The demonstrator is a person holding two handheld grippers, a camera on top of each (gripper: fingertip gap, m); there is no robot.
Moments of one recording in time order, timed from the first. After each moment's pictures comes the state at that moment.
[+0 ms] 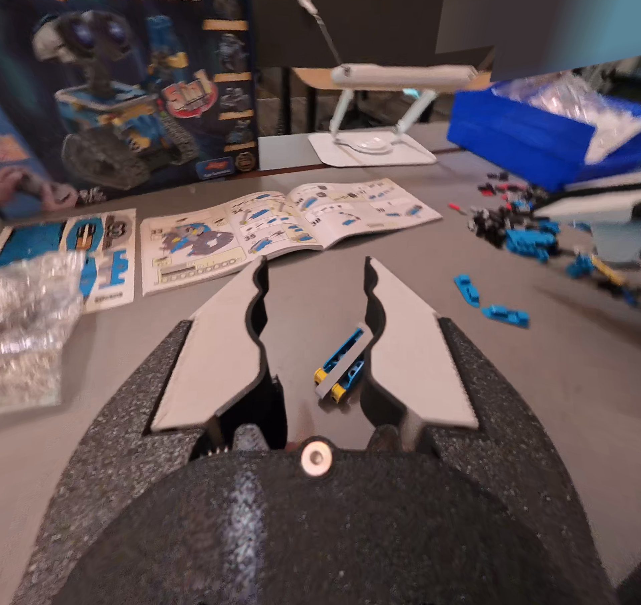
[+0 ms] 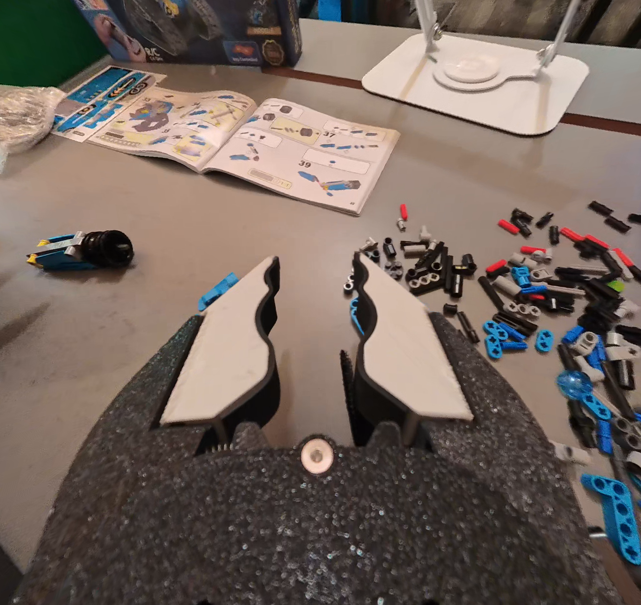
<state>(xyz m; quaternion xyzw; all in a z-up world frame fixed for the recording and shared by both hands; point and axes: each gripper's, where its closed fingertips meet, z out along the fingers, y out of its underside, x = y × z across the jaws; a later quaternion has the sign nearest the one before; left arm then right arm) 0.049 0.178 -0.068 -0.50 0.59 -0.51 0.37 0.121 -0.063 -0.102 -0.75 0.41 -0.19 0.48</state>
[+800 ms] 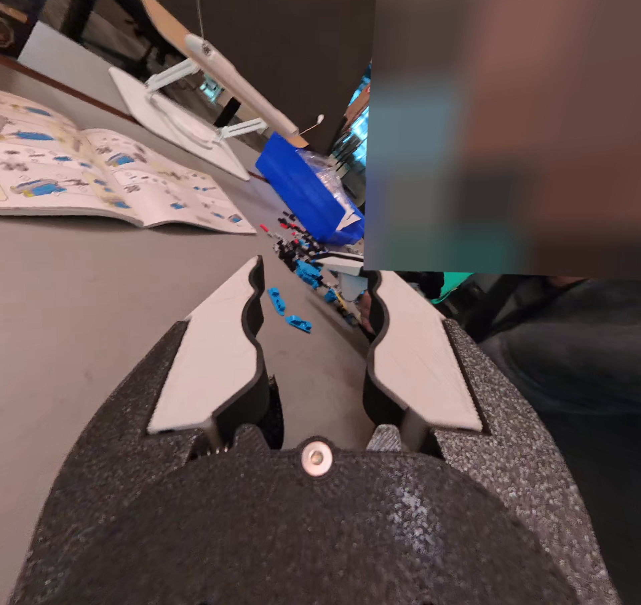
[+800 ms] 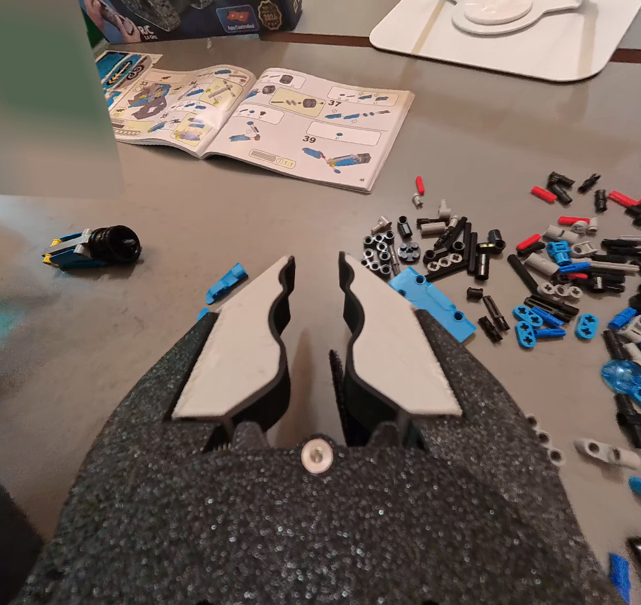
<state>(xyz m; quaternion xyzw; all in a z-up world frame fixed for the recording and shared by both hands) 0.021 0.140 -0.037 -0.49 0.50 -0.72 0.00 0.120 -0.058 -0.118 -0.76 0.44 -0.14 0.46</state>
